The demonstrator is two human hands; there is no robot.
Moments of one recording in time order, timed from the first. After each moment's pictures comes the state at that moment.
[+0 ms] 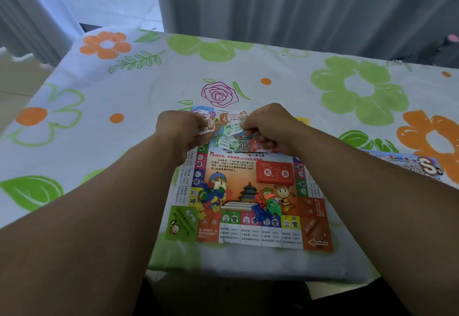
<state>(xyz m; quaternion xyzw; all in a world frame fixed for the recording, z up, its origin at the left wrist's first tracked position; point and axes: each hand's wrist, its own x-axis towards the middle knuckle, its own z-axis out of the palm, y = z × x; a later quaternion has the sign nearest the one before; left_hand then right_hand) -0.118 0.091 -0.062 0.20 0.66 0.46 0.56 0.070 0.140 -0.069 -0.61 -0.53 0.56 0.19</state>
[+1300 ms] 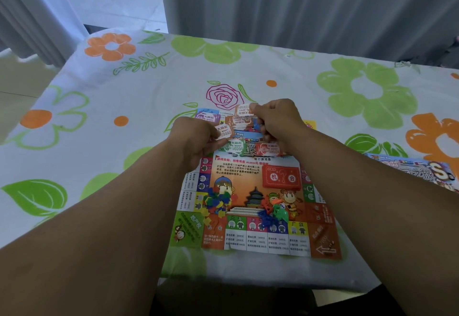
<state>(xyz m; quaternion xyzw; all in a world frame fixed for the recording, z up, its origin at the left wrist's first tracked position) -0.112 0.095 -0.063 0.16 0.67 0.38 0.62 0.057 0.152 -0.076 -0.64 -0.51 0.48 0.31</state>
